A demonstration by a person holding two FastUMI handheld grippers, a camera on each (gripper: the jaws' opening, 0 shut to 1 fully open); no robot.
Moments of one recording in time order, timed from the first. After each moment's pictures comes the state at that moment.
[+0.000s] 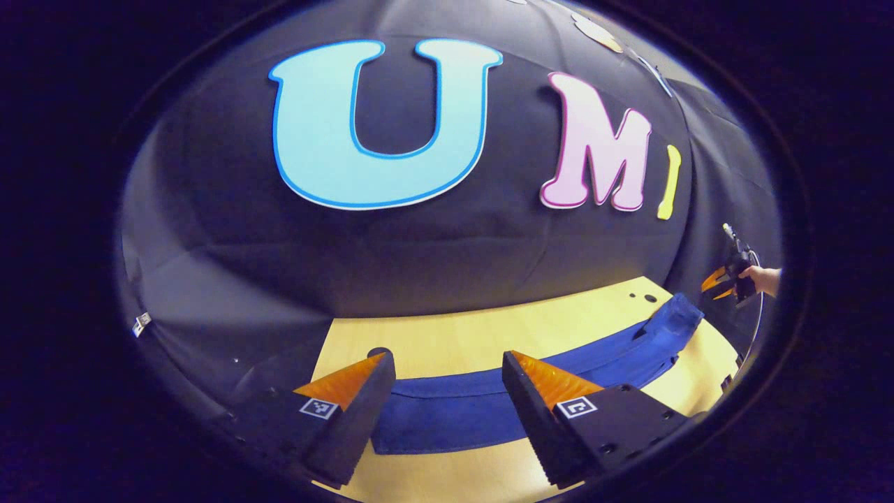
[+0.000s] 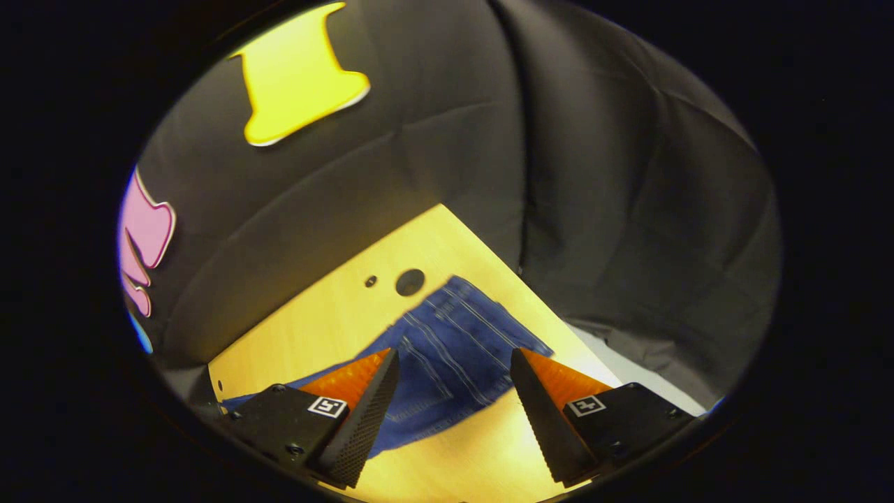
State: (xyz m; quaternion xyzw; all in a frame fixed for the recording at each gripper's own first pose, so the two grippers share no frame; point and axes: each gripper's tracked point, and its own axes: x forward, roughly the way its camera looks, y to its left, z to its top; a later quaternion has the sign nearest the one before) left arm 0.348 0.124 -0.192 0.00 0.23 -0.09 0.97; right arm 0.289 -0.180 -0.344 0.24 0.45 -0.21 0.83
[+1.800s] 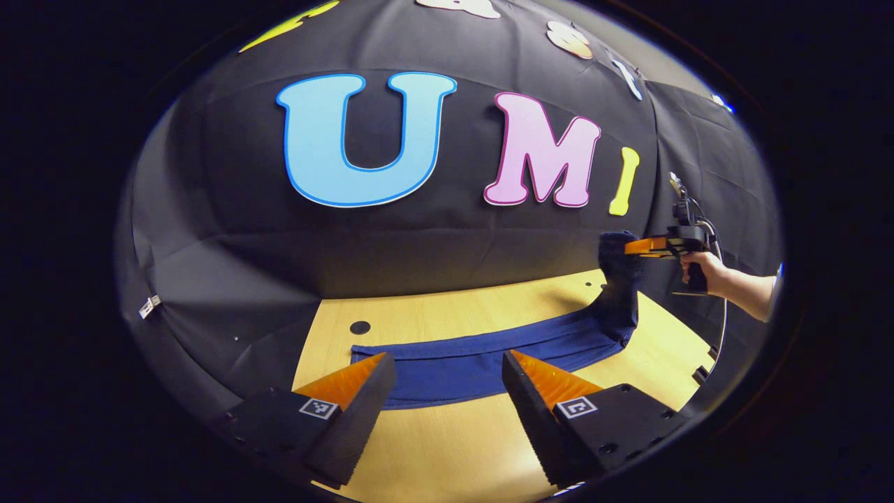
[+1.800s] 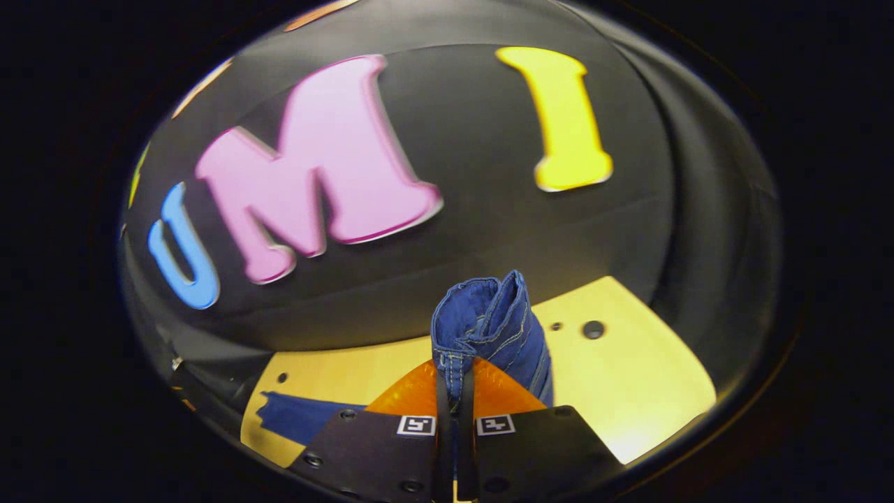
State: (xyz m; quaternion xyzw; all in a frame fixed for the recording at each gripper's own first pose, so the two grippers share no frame) left arm 0.228 0.114 -0.177 0.00 0.25 -0.10 0.96; right arm 0.254 -0.050 -0.134 0.18 0.26 0.07 0.95
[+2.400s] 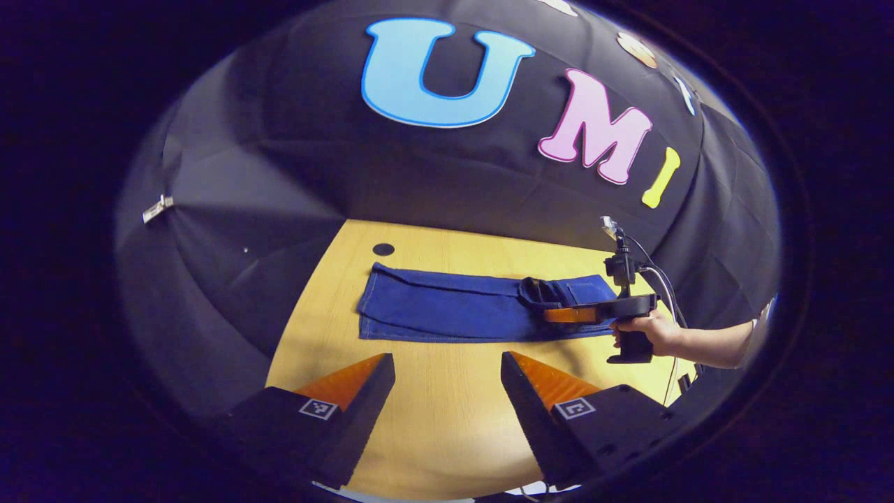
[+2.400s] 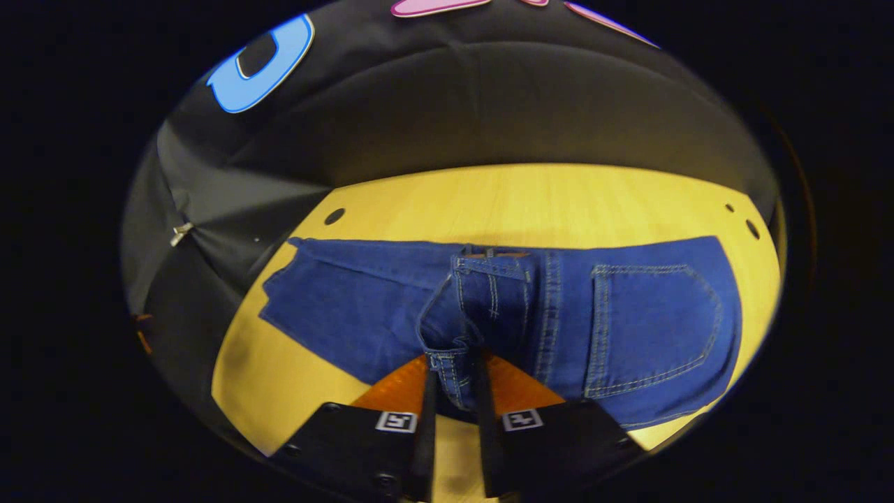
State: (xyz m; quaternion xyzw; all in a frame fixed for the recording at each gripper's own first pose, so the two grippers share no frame) left arm 0.182 0.157 -0.274 -0.13 0.37 -0.05 0.92; right arm 0.139 -0.109 -0.233 0.13 0.46 0.24 0.85
